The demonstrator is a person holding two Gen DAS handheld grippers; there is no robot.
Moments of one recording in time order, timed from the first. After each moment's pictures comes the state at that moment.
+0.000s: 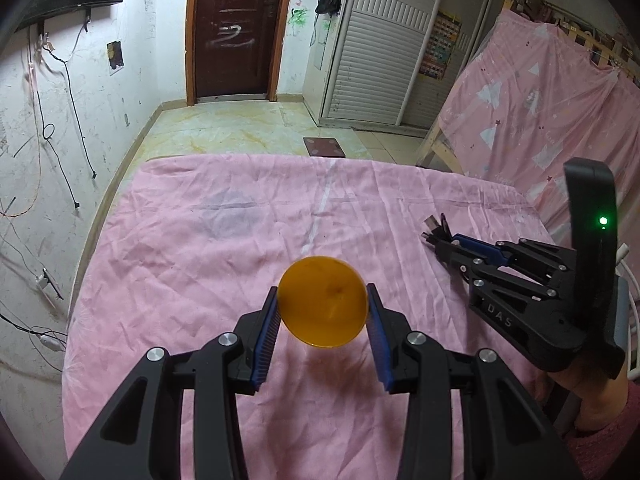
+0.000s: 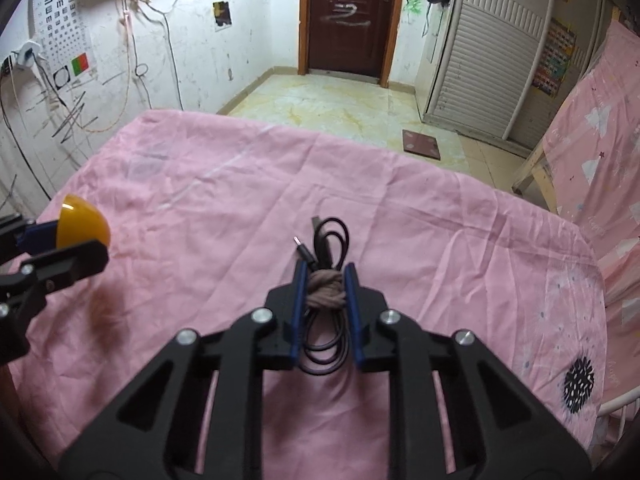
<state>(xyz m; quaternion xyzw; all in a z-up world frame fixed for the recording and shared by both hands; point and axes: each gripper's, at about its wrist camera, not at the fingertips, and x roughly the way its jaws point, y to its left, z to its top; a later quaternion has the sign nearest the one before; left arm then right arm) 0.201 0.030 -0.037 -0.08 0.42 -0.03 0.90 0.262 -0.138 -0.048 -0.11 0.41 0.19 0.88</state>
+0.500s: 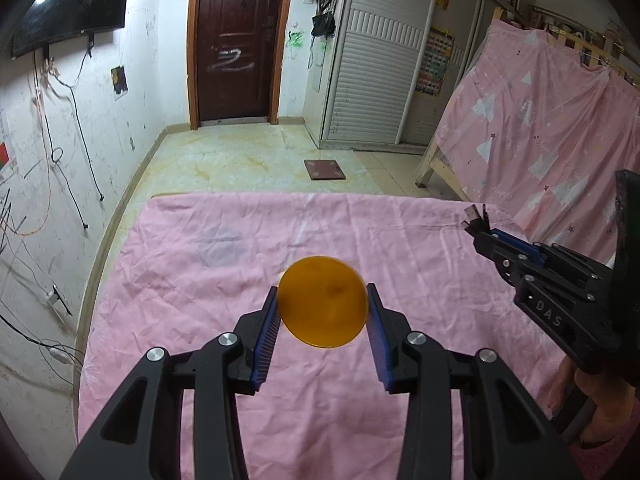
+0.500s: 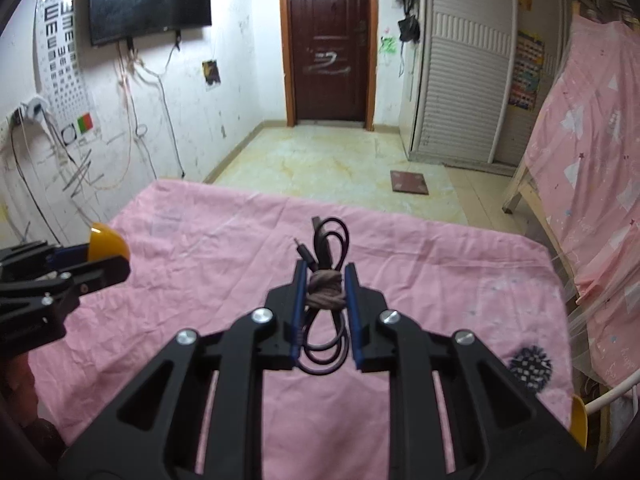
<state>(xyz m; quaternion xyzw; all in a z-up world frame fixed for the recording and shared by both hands) 0.184 0.000 0.002 -0.06 0.39 -0.02 0.92 0.227 -0.197 0.007 -0.04 0.34 0.18 0.92</state>
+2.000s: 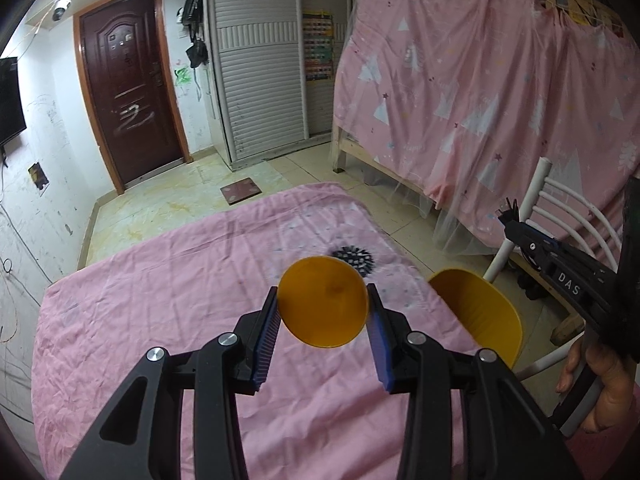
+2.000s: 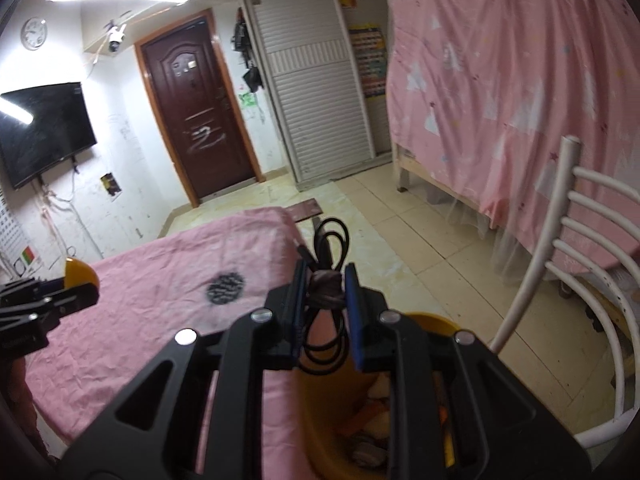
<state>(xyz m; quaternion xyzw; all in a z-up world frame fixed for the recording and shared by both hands) 0.152 -0.260 0.025 0.08 0.37 -0.15 0.91 0.120 -0.496 -0.011 0.13 0.28 0.00 0.95</state>
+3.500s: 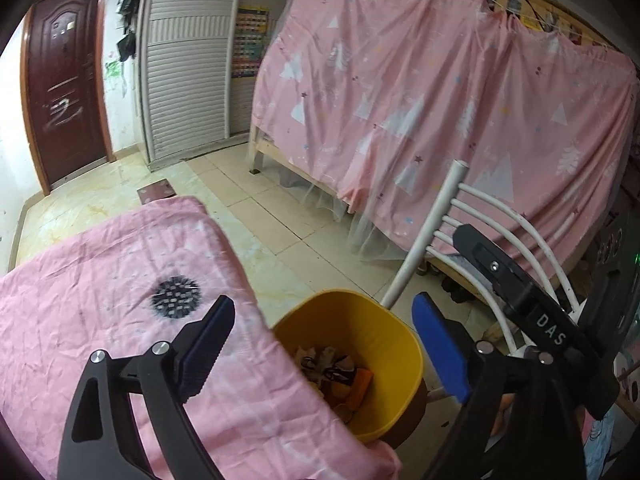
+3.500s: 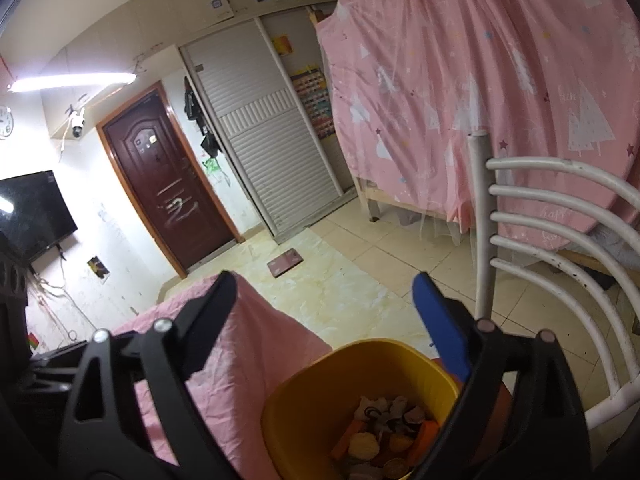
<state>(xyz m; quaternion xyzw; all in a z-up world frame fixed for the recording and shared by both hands) 0.160 -0.370 0.010 0.02 0.37 -0.27 0.89 0.080 -0.569 -0.001 0.23 0.19 -0.06 0.95</state>
